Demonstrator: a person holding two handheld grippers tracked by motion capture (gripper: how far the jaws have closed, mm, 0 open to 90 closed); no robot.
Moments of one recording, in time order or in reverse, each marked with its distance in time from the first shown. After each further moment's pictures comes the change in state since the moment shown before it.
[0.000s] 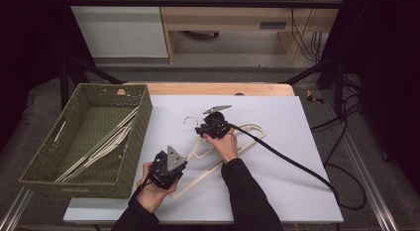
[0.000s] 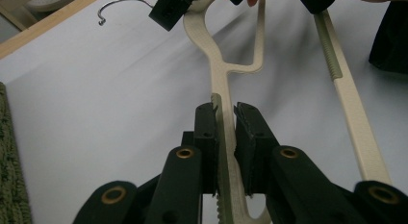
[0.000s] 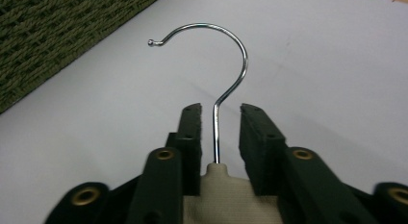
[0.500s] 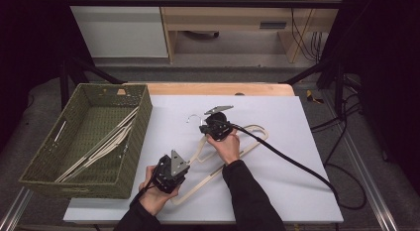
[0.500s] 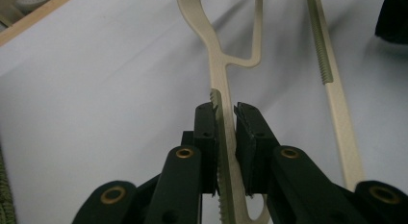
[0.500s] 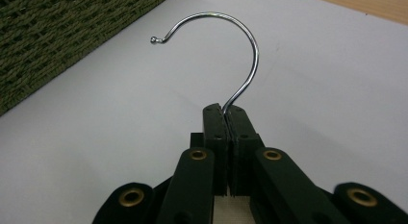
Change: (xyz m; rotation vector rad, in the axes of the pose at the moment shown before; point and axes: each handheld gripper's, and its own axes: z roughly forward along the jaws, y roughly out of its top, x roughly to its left) left arm -0.014 -0.001 0.003 0.018 0.017 0.001; right arm 0.011 0.001 -0.022 -0.014 -0.049 -0.027
